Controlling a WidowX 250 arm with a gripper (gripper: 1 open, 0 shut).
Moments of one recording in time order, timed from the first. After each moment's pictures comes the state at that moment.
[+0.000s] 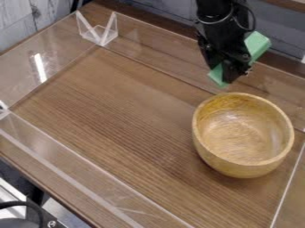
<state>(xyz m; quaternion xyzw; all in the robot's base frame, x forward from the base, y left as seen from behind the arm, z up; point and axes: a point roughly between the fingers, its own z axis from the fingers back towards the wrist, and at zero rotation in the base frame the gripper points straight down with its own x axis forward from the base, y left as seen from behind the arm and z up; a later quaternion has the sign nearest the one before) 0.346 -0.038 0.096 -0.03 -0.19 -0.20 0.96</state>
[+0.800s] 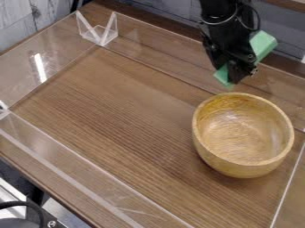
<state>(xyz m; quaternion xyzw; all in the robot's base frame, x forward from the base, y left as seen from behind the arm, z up) 0.346 -0.045 0.098 -0.04 -0.20 -0.21 0.96</state>
